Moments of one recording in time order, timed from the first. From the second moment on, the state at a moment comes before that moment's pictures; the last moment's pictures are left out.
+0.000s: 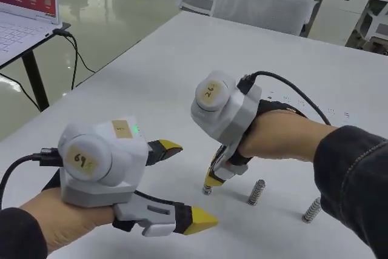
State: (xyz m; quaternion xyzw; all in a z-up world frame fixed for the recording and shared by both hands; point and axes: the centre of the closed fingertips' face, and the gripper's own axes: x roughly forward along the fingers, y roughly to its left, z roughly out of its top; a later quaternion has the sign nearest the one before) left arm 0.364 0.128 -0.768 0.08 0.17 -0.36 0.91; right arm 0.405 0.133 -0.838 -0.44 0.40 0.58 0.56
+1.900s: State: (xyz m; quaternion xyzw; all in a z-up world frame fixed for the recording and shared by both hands) left arm 0.360 0.122 -0.778 0.09 0.18 -0.37 0.90; right arm 0.444 0.040 -0.782 -0.30 0.34 0.53 0.72
